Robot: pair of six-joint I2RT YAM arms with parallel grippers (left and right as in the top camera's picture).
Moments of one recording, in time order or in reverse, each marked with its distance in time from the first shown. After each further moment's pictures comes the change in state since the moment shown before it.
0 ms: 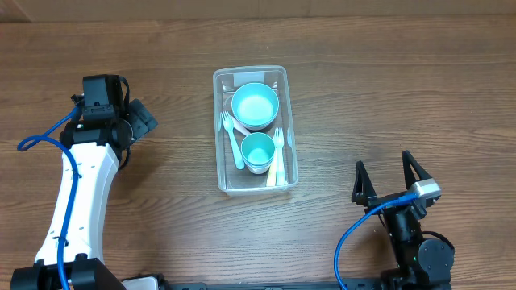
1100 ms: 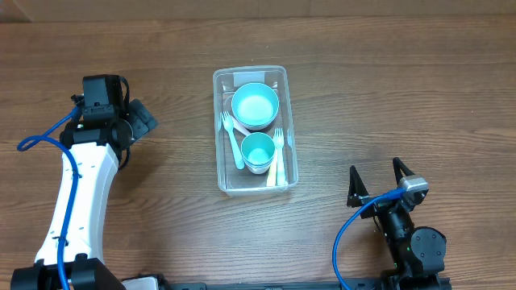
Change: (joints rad) left arm 0.000 0.000 0.000 0.000 0.000 0.000; right arm 0.000 -0.001 -0.011 -0.168 0.000 -0.009
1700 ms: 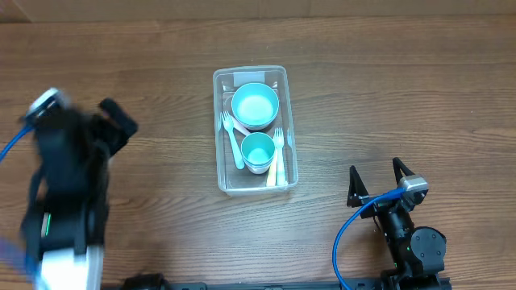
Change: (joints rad) left arm 0.000 -0.572 -0.005 0.002 0.003 0.000; right arm -0.001 0.000 0.000 -0.003 0.000 -0.001
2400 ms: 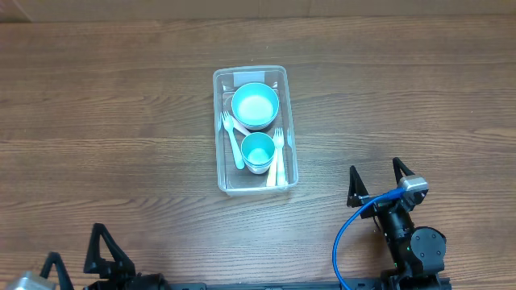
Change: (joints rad) left arm 0.000 -0.761 -0.055 -0.367 0.000 0.000; right arm 0.000 0.000 0.000 0.000 0.000 0.001
